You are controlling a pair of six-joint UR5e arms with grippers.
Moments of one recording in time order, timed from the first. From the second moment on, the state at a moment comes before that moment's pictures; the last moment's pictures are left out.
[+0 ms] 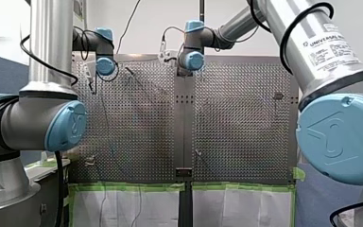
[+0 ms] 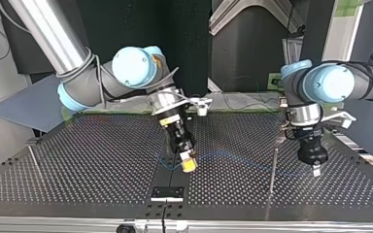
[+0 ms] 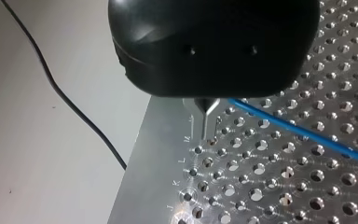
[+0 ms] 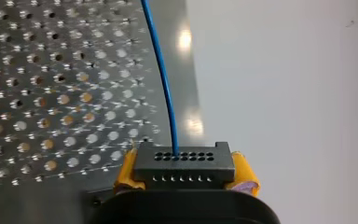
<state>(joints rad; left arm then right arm) 0.04 -1.62 -1.76 -2.65 -1.78 -1.81 2.34 -1.06 1.13 -0.35 1.53 1.61</state>
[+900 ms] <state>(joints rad) 0.05 -1.84 -1.71 -2.67 -1.69 -1.85 2.33 -0.99 1.13 -0.34 1.57 1.61</state>
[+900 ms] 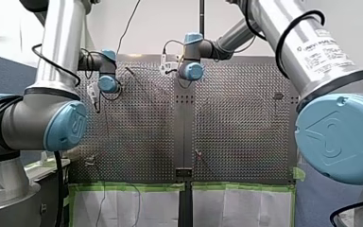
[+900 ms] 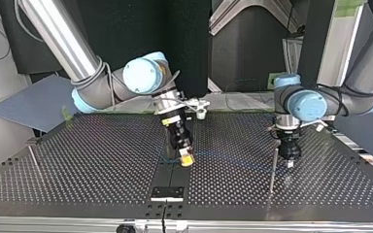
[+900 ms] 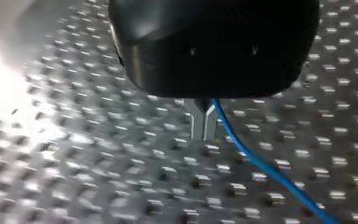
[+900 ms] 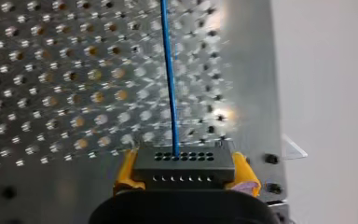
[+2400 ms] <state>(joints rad) 0.05 -1.88 -1.71 -2.71 -1.63 -1.92 2.35 -0.78 1.25 -0.32 1.66 1.56</state>
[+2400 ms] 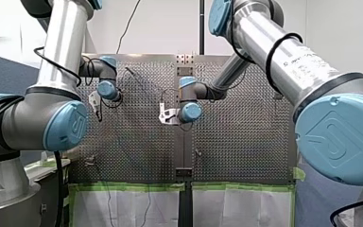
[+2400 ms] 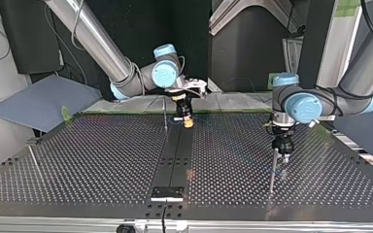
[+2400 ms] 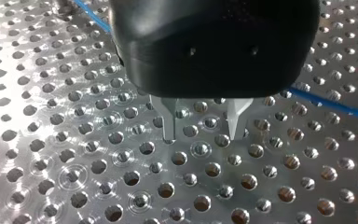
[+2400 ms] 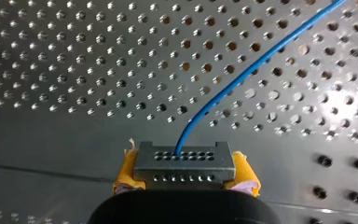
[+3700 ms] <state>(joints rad) 0.07 -1.88 -1.71 -2.73 -1.65 -2.11 2.36 -0.63 1.57 -0.61 1.84 1.55</state>
